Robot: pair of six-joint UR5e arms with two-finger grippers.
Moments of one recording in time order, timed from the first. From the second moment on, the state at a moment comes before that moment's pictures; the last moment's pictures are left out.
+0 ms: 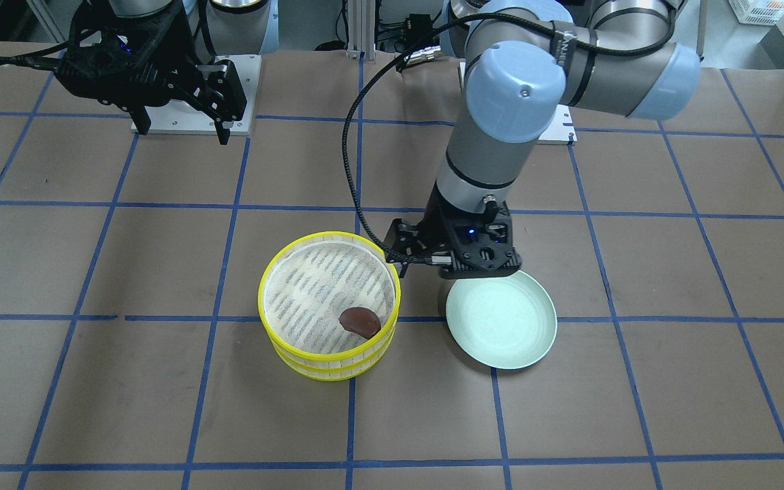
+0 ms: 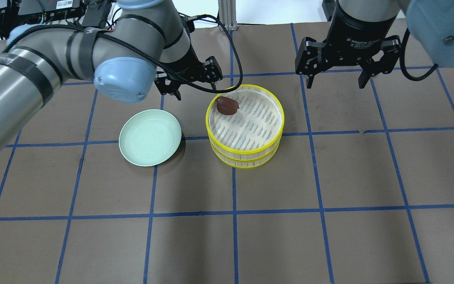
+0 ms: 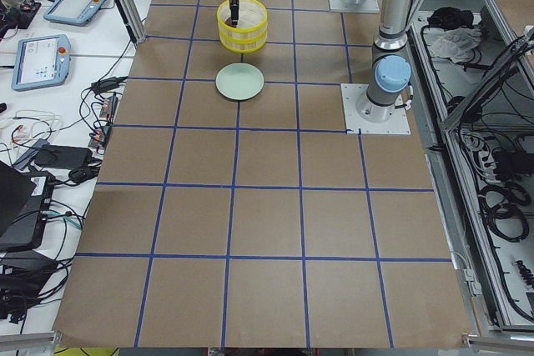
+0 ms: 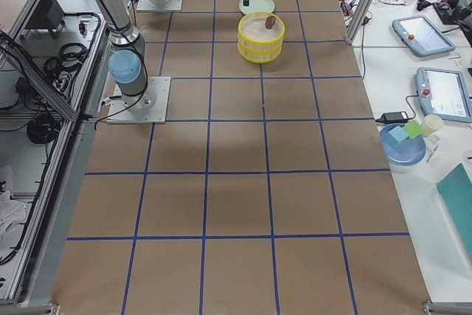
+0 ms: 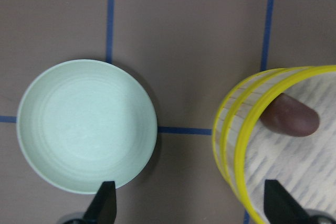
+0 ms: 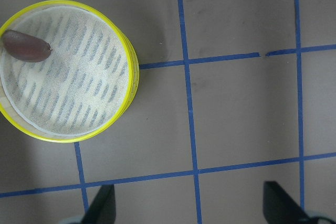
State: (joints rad) left arm -1.72 -1.77 -1.56 -1.31 1.55 -0.23; right arm 1.69 -1.58 1.46 -1.47 -1.62 0.21
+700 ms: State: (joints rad) left arm -1.58 -1.60 -1.56 -1.46 1.58 -0.04; right arm 1.69 -1.58 1.46 -1.47 -1.61 0.22
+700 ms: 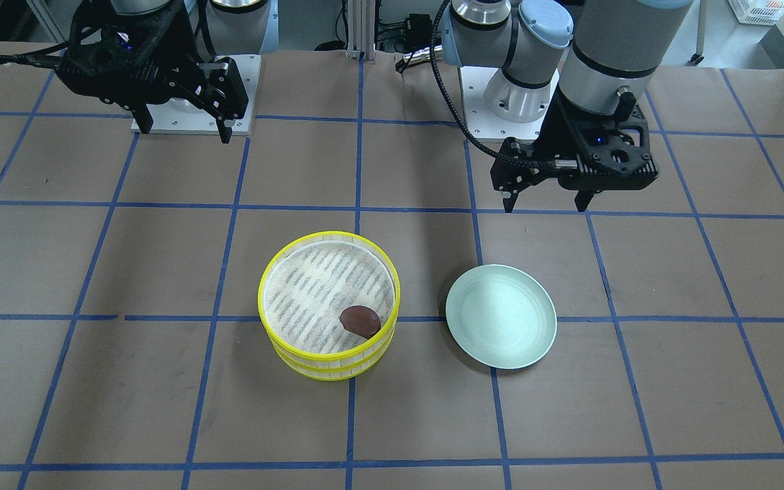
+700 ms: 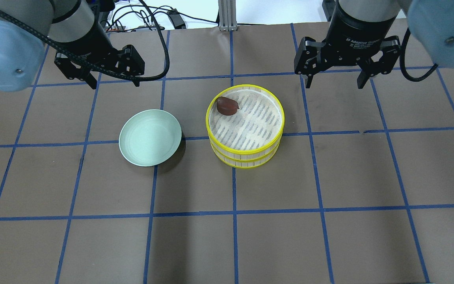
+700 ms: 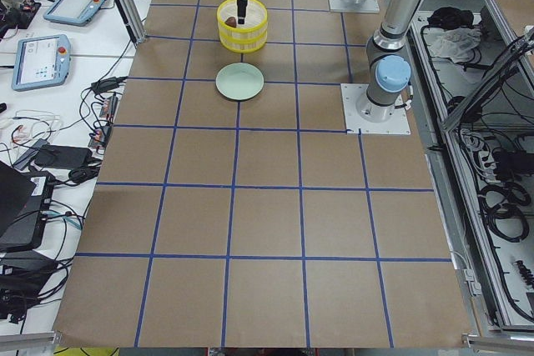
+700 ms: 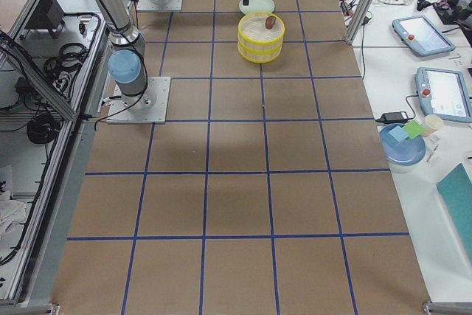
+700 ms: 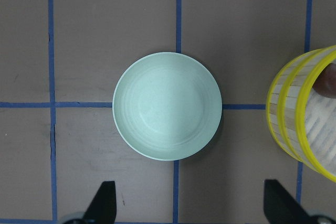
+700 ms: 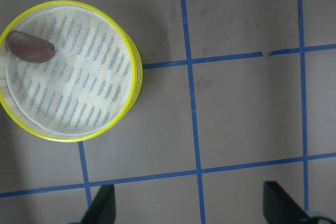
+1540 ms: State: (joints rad) left arm -1.56 -1.50 -1.58 -1.54 1.58 -0.01; right arm 1.69 -1.58 1.46 -1.47 -1.61 0.22
